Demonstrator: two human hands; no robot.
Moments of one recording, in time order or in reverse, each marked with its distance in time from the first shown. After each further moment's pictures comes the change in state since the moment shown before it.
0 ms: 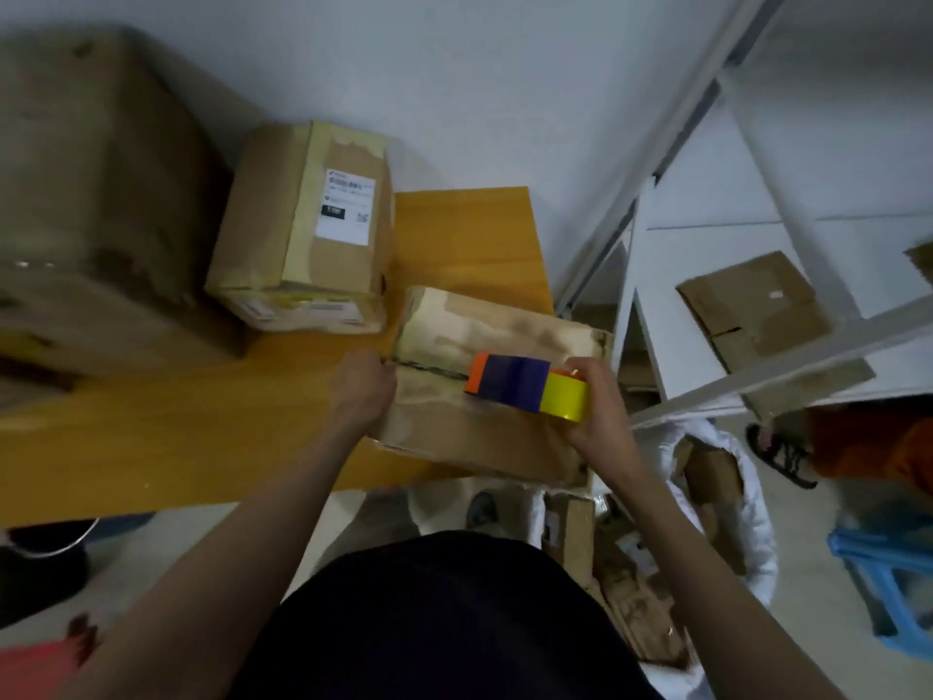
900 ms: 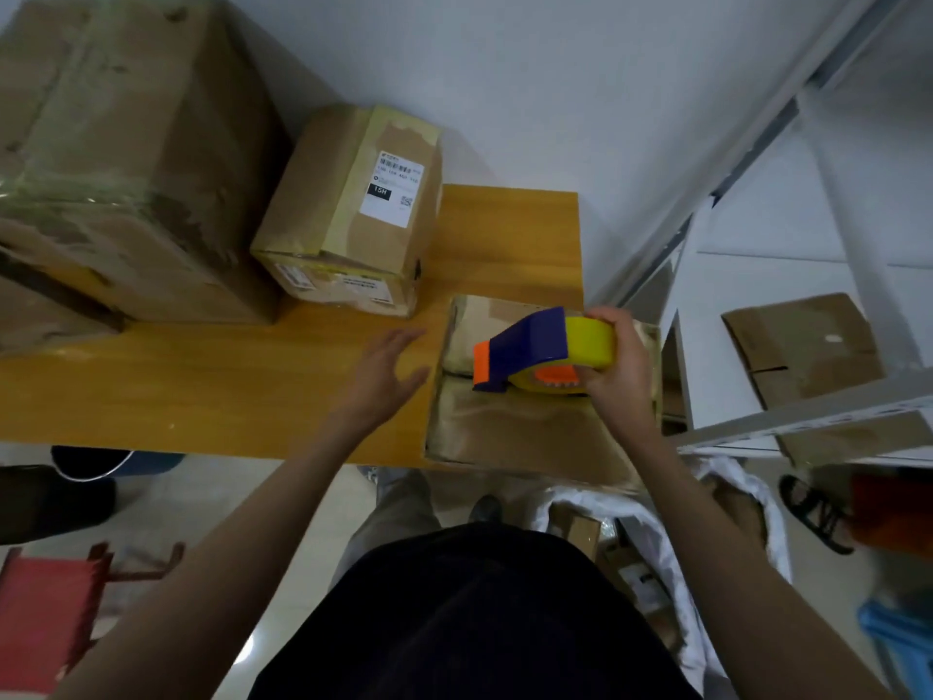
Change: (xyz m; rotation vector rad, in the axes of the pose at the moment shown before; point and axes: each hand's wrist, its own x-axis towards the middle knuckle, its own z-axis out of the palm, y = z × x) left_hand -0.045 -0.011 0.007 -0.247 0.121 0.281; right_hand 0.054 -0.012 -0.011 0.187 0.064 -0.125
